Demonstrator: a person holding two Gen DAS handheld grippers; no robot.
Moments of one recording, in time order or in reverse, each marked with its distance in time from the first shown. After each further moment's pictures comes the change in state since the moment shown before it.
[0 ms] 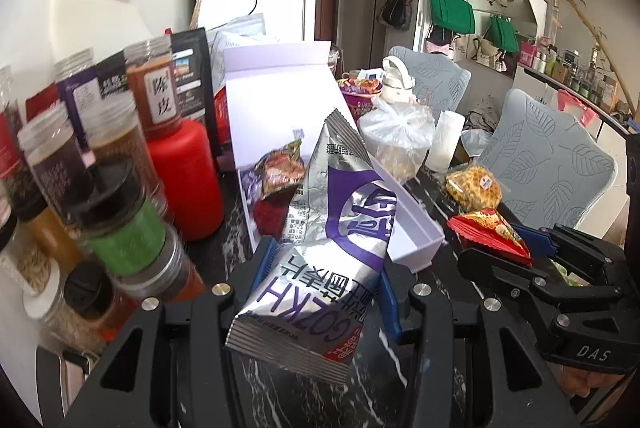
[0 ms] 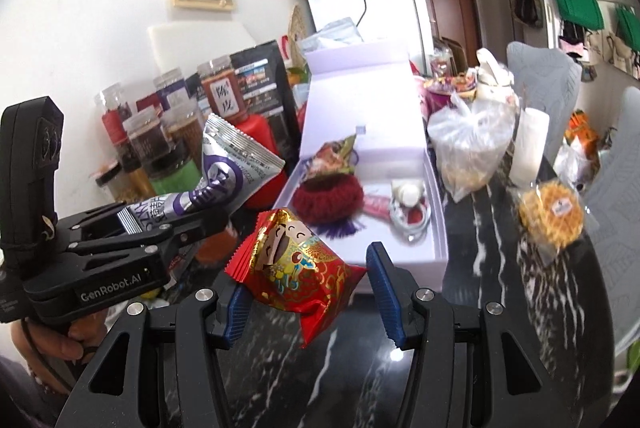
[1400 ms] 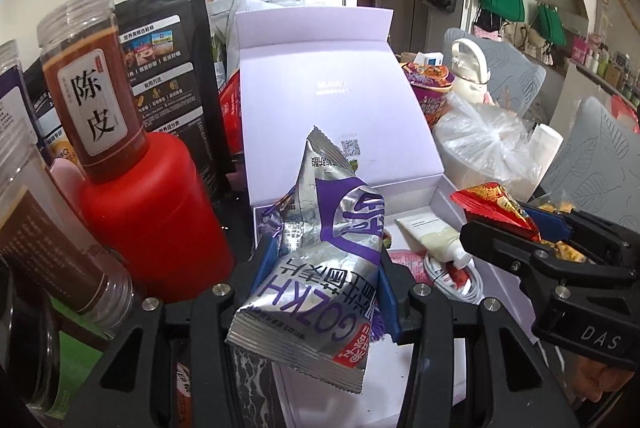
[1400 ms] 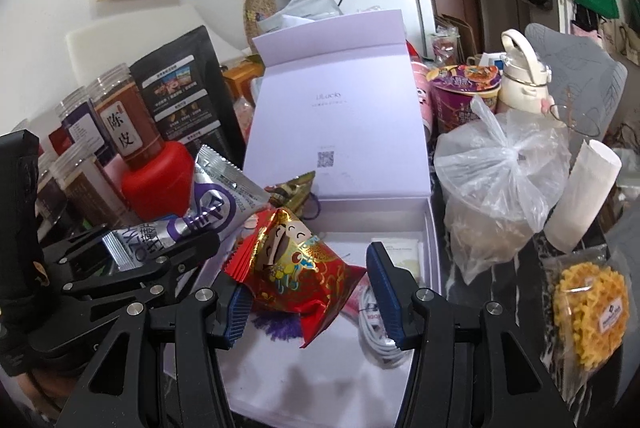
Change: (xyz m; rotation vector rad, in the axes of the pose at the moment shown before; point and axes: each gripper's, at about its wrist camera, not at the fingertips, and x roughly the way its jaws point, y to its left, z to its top) left arm 0.146 0.033 0.056 -0.045 0.092 0.139; right arm 0.151 -0.064 0.081 0.019 0.105 -0.023
